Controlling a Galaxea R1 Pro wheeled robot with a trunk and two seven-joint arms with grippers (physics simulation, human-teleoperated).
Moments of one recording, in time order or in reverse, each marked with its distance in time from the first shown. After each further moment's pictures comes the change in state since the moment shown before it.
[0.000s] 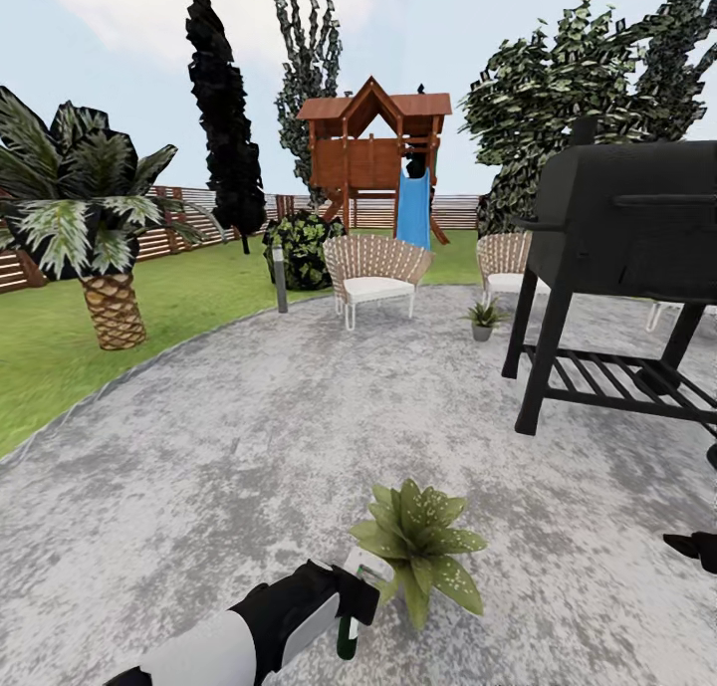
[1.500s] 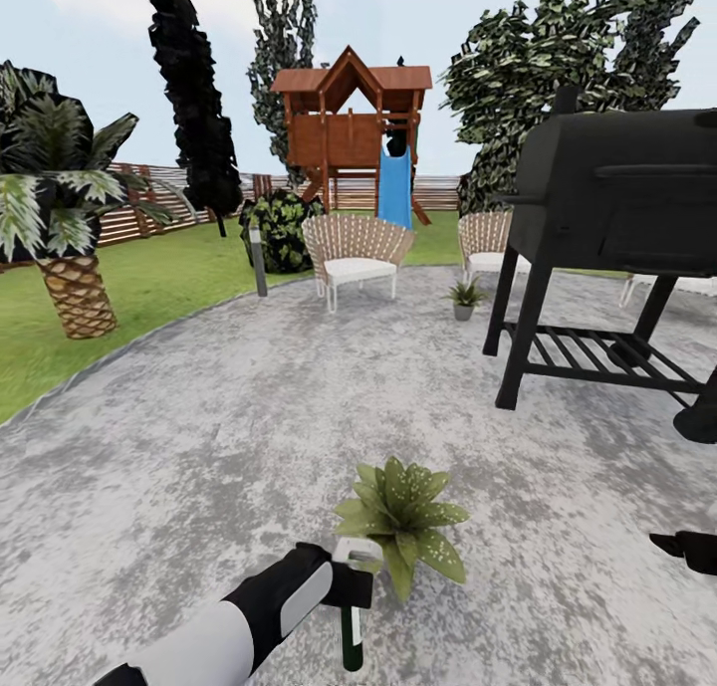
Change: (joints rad) left arm 0.000 0.000 0.239 -0.022 0.079 0.156 0.036; right arm 0.000 -0.003 0.062 -0.002 0.008 -0.023 -0.004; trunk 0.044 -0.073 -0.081
